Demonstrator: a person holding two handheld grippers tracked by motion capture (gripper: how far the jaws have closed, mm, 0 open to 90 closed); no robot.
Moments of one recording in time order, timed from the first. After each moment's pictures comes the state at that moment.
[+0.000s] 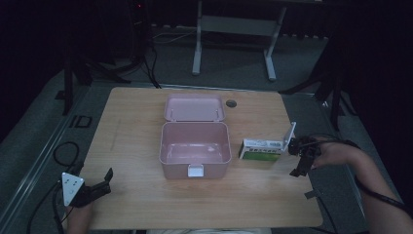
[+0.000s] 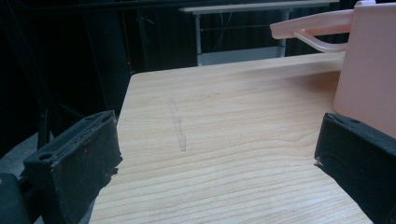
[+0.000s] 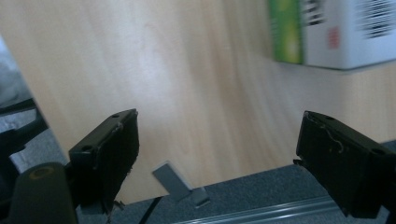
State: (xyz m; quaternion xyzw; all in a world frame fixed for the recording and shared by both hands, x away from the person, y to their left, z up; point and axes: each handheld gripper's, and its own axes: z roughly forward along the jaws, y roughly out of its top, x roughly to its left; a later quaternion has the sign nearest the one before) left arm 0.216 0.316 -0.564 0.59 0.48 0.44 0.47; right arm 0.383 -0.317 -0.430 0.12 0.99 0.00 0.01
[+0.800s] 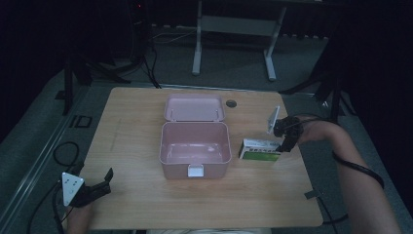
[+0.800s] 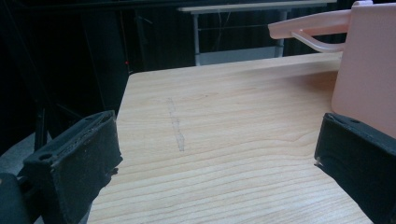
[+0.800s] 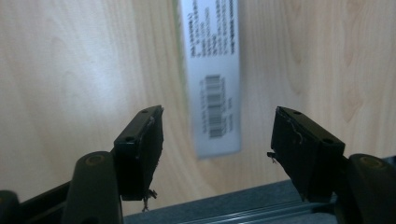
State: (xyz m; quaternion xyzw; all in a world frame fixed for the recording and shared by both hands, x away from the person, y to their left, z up) left arm 0.216 0.316 -0.564 0.59 0.48 0.44 0.48; right arm 0.436 -0.277 -0.416 0.05 1.00 0.01 0.07
